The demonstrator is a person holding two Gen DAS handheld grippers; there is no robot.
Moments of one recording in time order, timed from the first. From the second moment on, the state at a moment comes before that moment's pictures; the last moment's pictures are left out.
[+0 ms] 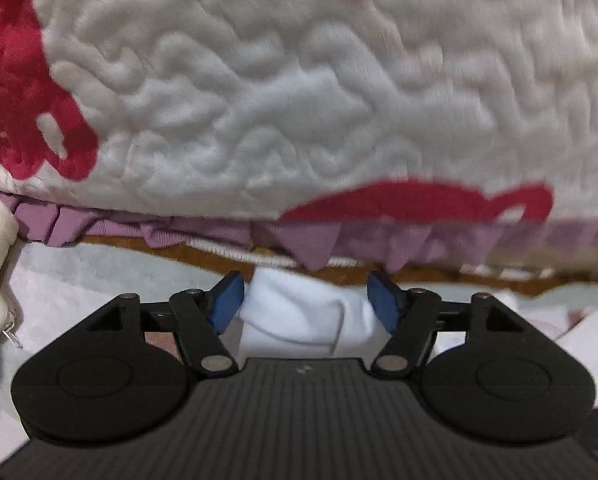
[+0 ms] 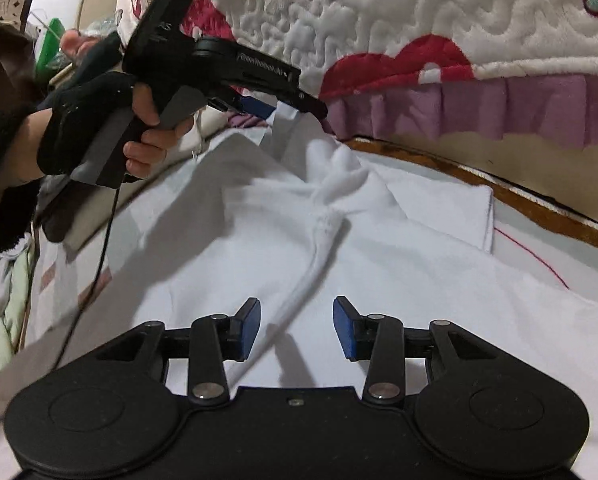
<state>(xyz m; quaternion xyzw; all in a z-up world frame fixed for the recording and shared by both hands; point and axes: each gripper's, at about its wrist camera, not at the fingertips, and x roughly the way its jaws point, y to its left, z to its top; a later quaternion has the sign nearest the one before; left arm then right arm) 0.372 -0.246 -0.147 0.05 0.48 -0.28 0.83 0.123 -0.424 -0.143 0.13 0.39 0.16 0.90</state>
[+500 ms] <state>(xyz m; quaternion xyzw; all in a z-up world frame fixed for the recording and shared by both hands) 0.307 -0.237 -0.130 0.08 0.39 -0.35 0.85 0.129 -0.401 -0.143 0.22 0.37 0.21 0.88</state>
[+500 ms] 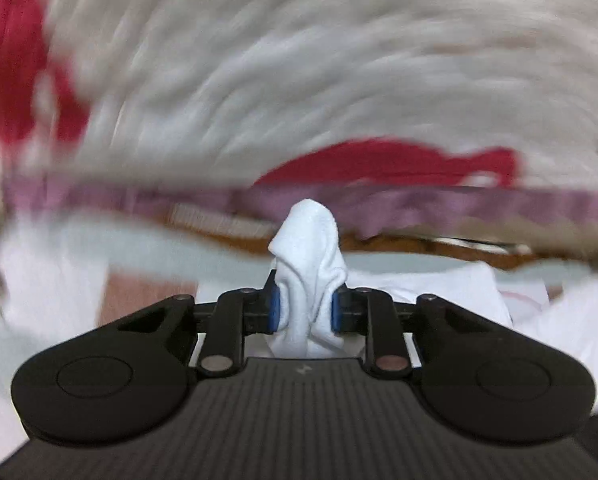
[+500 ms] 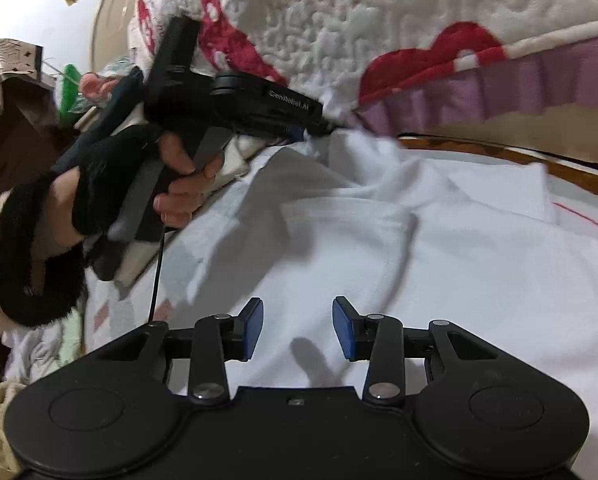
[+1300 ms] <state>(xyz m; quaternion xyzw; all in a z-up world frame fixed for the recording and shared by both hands) 0.162 -0.093 -0.134 0.01 0.47 -0.40 0.79 0.163 -0.440 -0.152 0.26 0.38 0.05 0.88</state>
